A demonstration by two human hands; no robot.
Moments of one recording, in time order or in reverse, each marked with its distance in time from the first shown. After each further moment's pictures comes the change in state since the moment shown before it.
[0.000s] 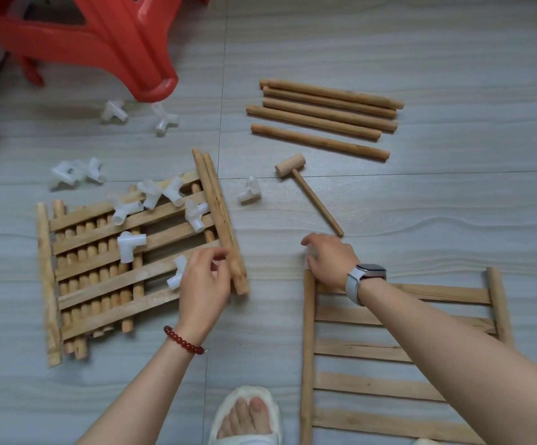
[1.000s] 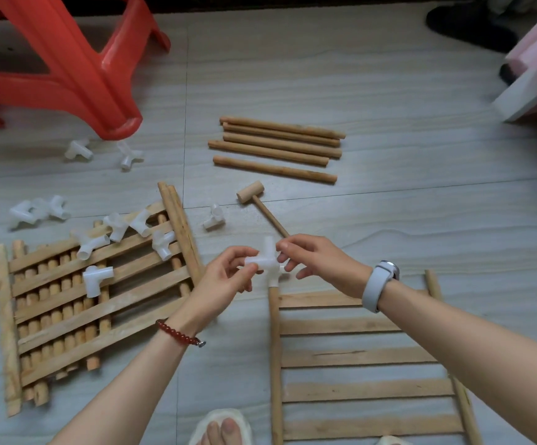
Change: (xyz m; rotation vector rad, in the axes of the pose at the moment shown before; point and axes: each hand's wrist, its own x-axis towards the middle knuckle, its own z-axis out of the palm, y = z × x) left_hand 0.011 0.076 -0.007 -0.579 -0.542 -0.113; right_hand -0.062 -0.023 -0.077 0.941 -0.075 -0.066
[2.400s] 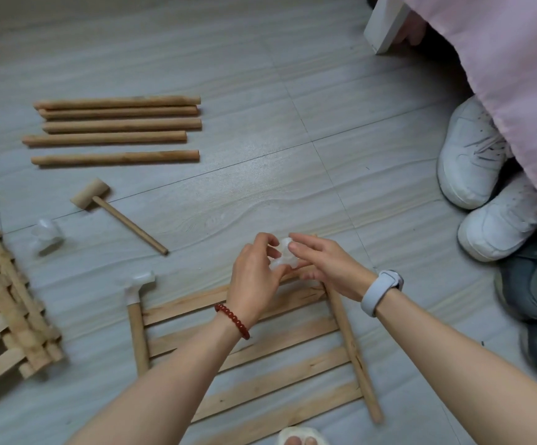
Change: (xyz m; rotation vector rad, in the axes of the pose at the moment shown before) left_hand 0.066 -0.017 0.282 0.578 -0.042 0.247; right_hand -0.090 0.154 -0.181 0.316 0.332 0.221
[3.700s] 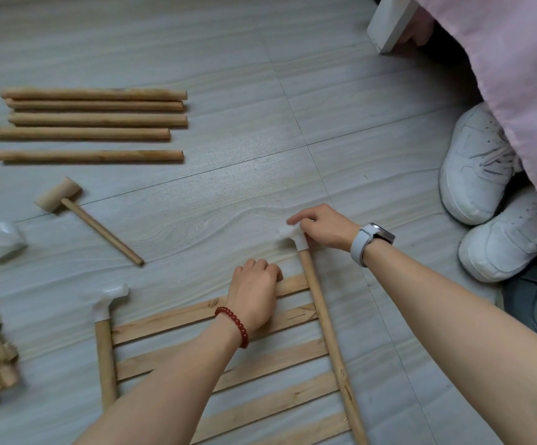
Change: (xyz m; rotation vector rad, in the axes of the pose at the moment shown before) left_hand 0.031 -0.025 0.042 0.550 -0.303 0.149; right_hand 0.069 -0.041 -0.050 -0.691 0.053 -0.077
